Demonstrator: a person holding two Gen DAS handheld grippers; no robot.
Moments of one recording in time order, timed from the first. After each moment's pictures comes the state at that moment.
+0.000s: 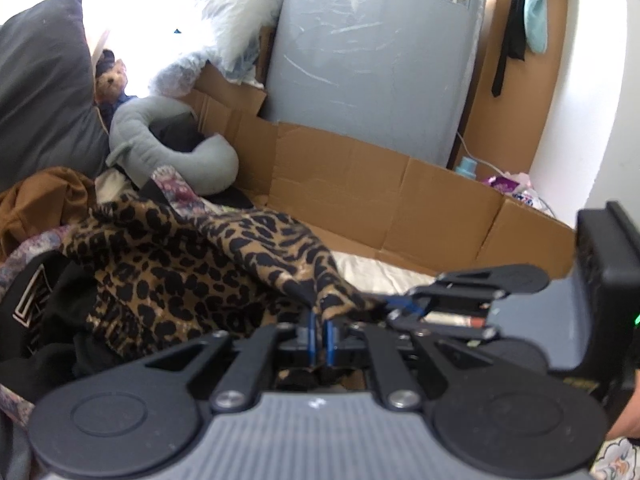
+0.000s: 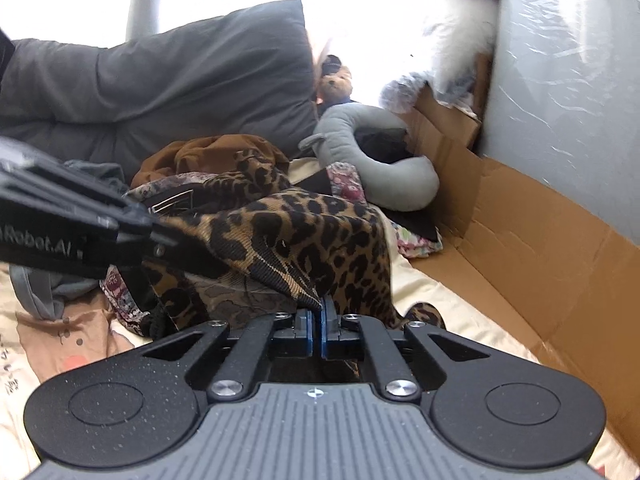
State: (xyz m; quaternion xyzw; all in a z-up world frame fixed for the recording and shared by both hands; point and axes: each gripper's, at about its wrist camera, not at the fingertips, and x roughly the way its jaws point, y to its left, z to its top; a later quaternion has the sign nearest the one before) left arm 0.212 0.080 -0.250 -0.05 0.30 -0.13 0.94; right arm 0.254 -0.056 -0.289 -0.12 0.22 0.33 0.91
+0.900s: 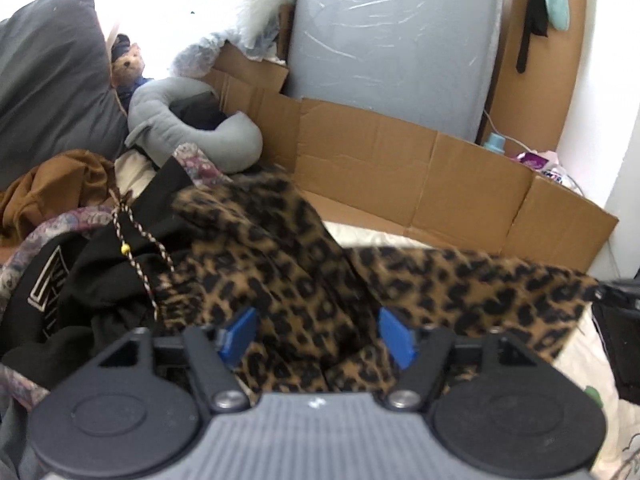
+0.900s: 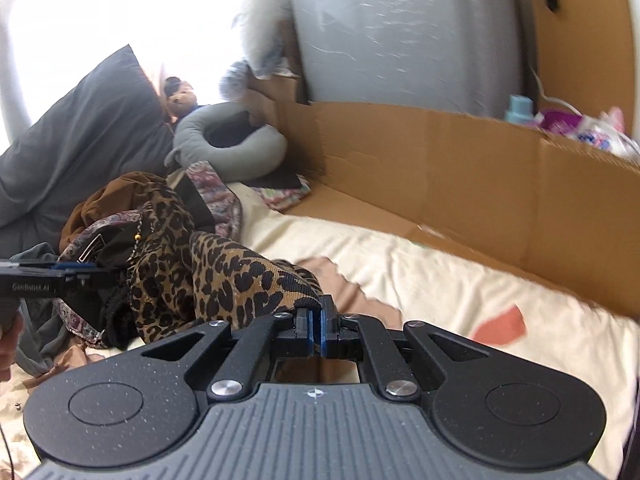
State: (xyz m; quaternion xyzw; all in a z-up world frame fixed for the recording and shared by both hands) left arm 0.220 0.081 -0.267 -0.02 0.32 -0.10 0.94; right arm 0.213 -0.223 -0.277 0.05 0.31 0.18 0.93
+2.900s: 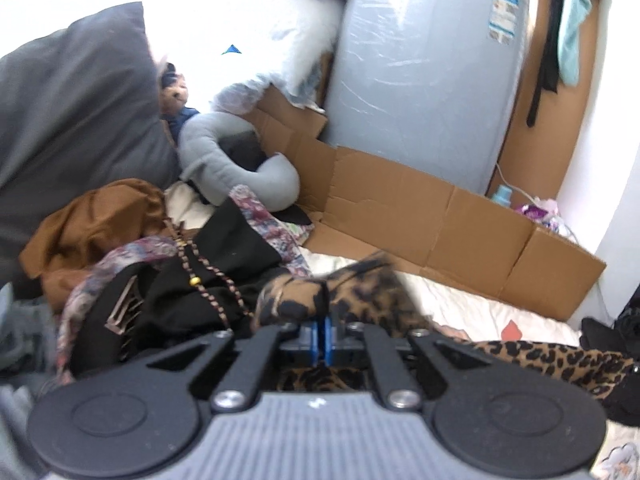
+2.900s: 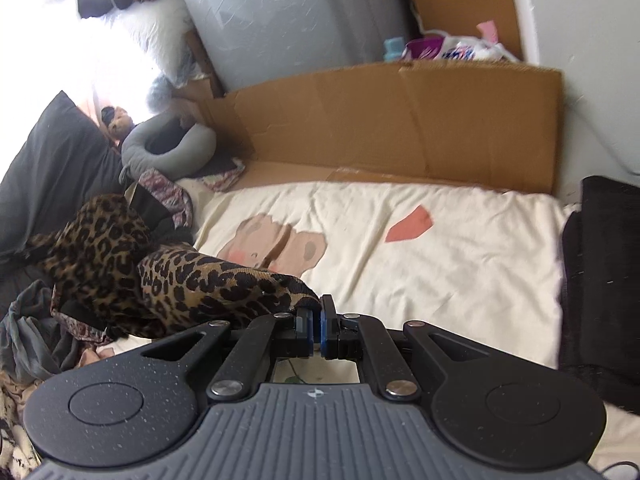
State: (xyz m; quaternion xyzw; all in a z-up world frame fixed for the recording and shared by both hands) left arm 0.169 0.156 -0.200 -0.07 0.29 -0.08 0.95; right arm 0.120 -0.312 -0.266 0.15 0.35 0.08 0.92
